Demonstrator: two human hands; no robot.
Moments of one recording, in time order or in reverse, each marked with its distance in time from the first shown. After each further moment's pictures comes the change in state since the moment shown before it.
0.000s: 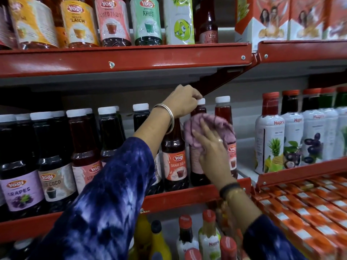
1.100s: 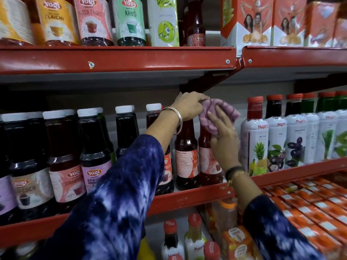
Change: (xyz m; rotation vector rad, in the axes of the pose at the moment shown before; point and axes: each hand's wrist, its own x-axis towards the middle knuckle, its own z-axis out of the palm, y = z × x) left_hand 0.029 0.029 0.036 0.041 -0.089 0.027; right_hand 0.037 0.057 -0.031 0.074 0.248 0.070
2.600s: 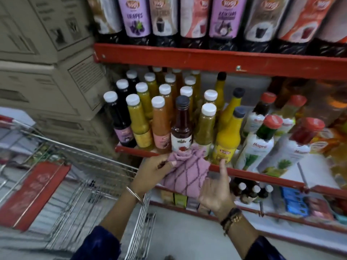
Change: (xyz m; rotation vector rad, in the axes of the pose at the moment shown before) left_hand -0.575 -0.104 0.125 -0.740 0.014 -0.783; right_hand -0.439 -0.181 -0.032 1.449 -0.909 2.160
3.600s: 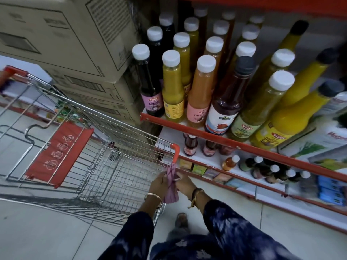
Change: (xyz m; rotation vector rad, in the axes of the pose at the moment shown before) left_hand -0.083 -0.196 0.025 0.100 0.151 -0.884; right_hand 0.146 0.168 -0.072 -1.411 0.162 0.210
